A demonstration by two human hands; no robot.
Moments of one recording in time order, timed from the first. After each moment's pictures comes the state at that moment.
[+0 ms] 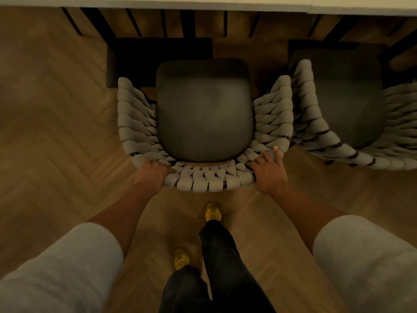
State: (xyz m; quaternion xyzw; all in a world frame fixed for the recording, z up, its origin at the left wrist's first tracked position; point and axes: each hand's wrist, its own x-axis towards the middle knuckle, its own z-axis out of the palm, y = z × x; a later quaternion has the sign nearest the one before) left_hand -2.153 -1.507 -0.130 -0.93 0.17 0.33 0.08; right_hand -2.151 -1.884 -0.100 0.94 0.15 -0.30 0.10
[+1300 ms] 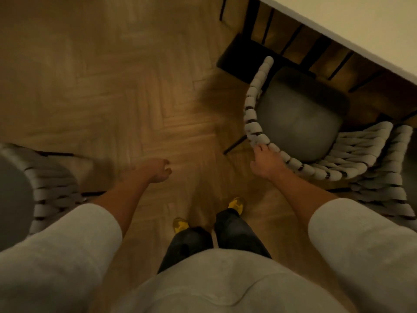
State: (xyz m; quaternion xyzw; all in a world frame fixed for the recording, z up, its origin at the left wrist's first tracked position) left_hand -2.475 -1.318 -0.018 -0.86 -0.26 0.41 -0.15; right_hand -2.250 -1.624 -0.015 0.90 0.30 -0.32 0.02
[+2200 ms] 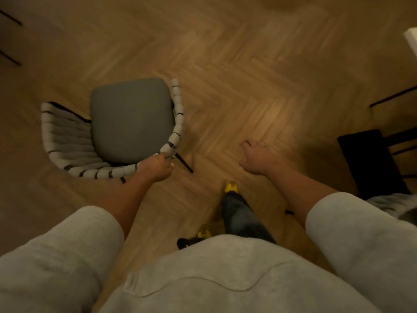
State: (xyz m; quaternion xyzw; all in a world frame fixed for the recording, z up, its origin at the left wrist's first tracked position) left_hand -2.859 -1.147 -0.009 -0.69 -0.64 0.18 -0.29; right_hand -2.519 -1.184 0.030 0.66 0.69 -0.24 0.18
